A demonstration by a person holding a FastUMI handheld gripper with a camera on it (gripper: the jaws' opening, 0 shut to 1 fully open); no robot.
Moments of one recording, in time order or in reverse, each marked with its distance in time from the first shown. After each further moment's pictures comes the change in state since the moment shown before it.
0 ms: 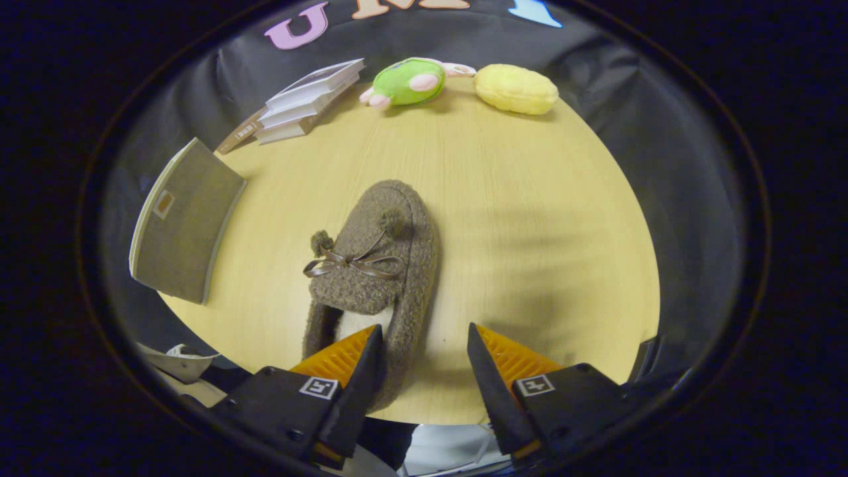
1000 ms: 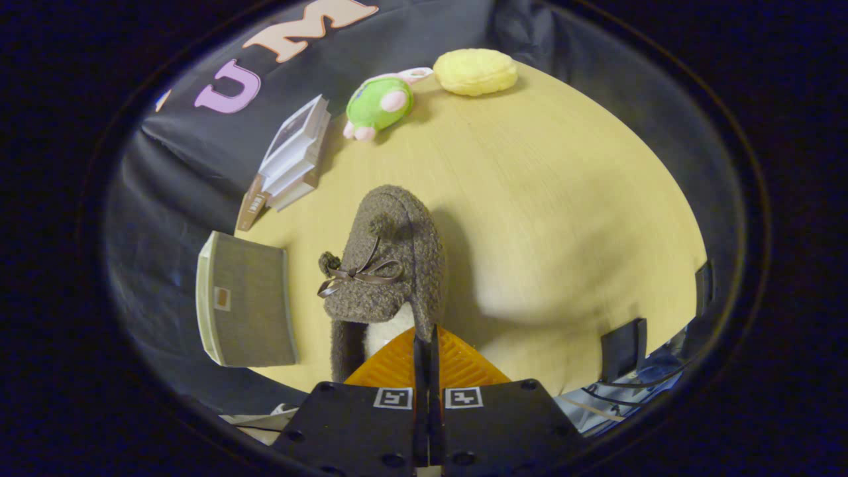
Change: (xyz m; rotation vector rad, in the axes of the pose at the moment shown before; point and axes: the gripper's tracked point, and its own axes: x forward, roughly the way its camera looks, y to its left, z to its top) arm -0.044 0.065 0.037 0.384 -0.017 0.183
